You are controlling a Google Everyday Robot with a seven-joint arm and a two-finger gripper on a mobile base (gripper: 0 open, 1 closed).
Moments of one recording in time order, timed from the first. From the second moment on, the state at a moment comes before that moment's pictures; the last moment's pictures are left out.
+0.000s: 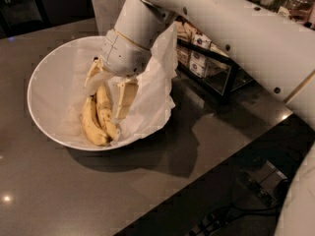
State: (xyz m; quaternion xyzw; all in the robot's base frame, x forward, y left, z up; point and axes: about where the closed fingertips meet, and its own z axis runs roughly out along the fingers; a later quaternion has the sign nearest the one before) arm 0.479 0.120 0.892 -0.89 0.35 0.25 0.18
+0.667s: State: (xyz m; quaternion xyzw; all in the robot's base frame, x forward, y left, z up) arm 0.495 0.134 0.902 -0.90 0.33 0.22 0.17
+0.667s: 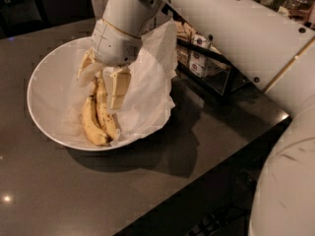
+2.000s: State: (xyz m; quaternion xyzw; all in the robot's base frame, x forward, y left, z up) arm 0.522 0.143 0.919 -0.90 0.33 0.19 0.19
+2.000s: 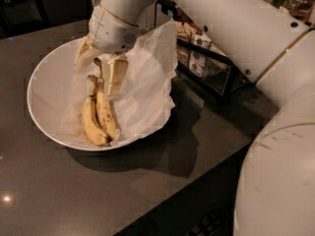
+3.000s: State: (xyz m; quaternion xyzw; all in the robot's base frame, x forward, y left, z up) arm 0.573 0.169 0.903 -0.90 0.31 0.21 0.21
